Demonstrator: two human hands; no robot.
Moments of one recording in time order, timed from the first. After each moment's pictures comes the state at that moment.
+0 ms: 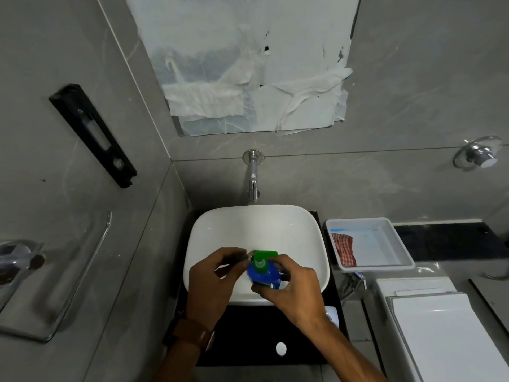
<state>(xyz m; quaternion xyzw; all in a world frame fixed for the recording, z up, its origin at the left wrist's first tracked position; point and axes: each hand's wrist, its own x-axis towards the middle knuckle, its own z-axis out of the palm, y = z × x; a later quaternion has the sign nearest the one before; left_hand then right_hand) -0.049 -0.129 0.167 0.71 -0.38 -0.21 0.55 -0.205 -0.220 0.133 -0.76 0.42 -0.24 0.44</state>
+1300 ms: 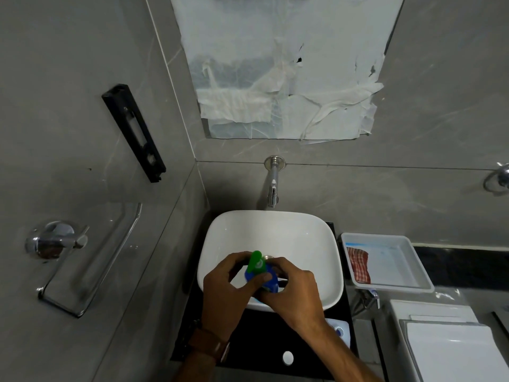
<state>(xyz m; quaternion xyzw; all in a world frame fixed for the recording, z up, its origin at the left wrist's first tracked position) -0.058 -0.113 0.161 0.69 -0.36 -0.19 0.60 -0.178 -0.212 0.140 -0.79 0.38 -0.21 0.43</state>
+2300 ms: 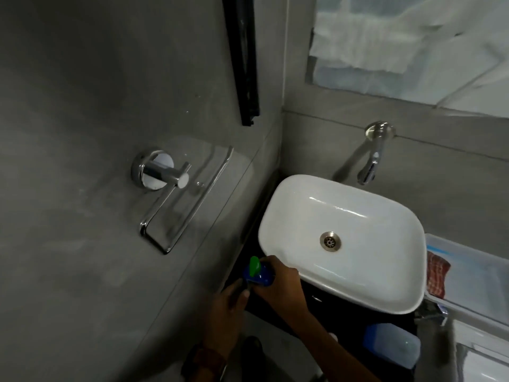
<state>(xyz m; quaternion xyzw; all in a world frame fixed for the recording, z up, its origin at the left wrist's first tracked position) -0.030 0.028 0.026 0.82 -0.10 -0.24 0.52 -0.070 -0.132 0.019 -0.83 0.27 -0.04 0.48</state>
